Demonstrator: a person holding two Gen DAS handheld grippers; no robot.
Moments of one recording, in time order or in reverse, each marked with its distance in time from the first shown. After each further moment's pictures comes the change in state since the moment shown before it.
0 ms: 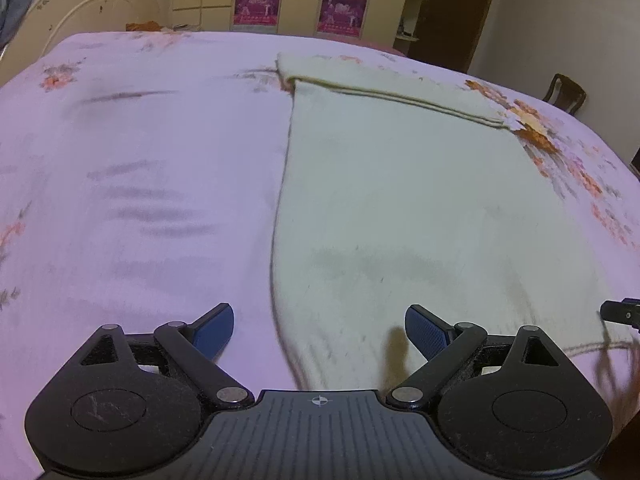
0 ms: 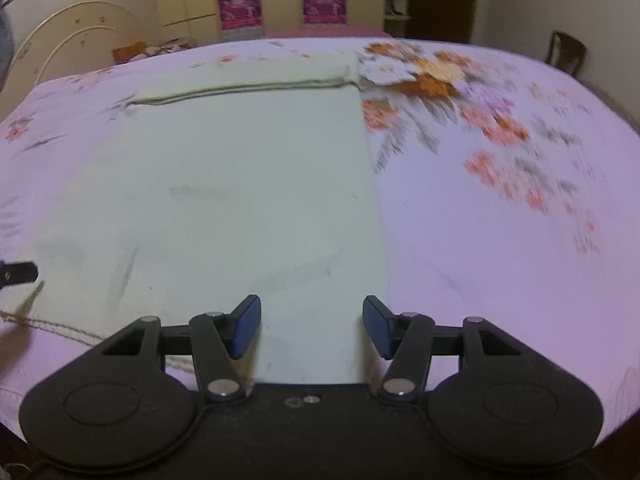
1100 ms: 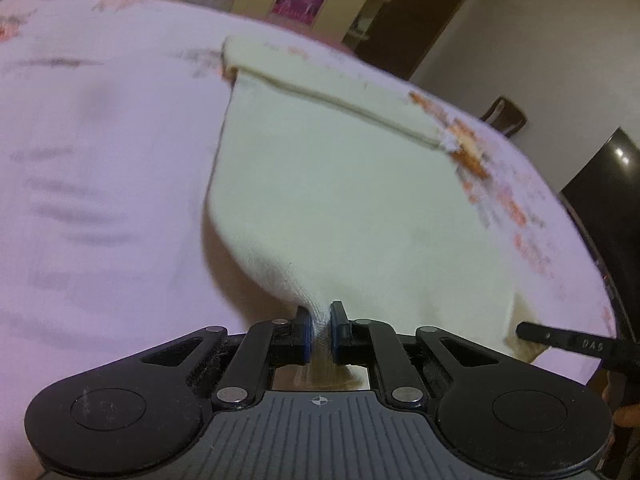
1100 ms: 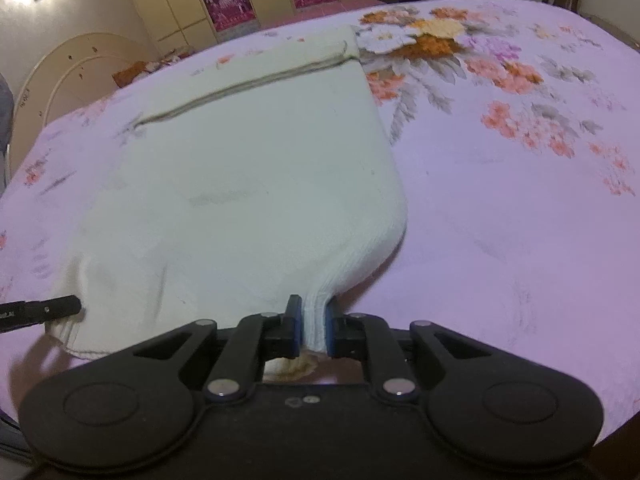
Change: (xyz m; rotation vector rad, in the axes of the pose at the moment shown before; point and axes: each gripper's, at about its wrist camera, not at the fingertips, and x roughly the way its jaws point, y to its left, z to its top) left arm 0.011 -0.002 0.030 -0.109 0.031 -0.288; right arm 0.000 -0.008 0.010 0.137 0.030 0.146
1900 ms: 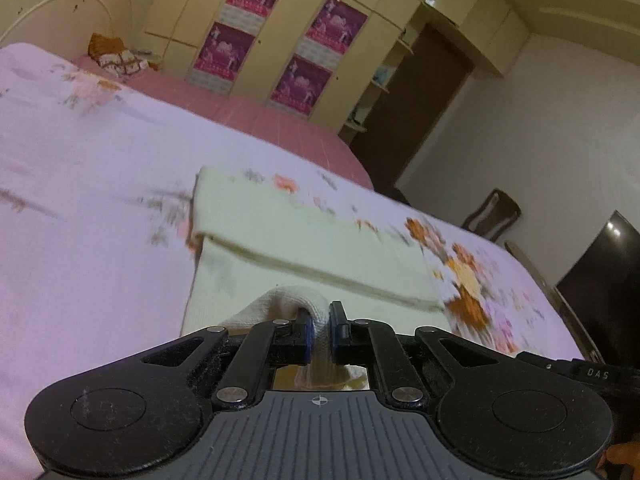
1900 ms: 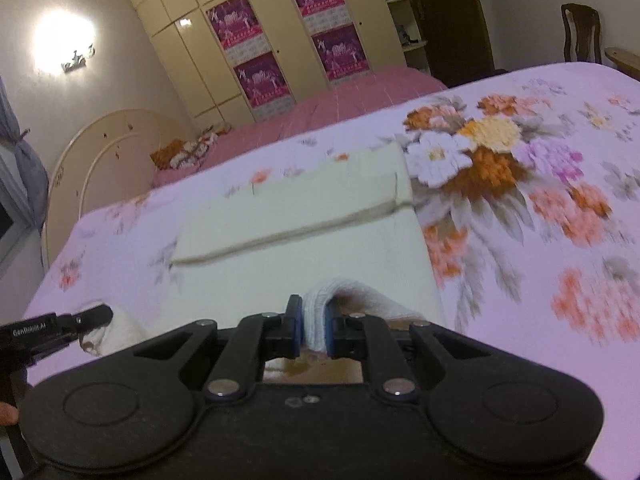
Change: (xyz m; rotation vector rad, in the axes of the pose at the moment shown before) left arm 0.052 -0.005 0.143 -0.062 -0.271 -0.020; right arm 0.034 0.000 0.145 0.053 -0.216 0.147
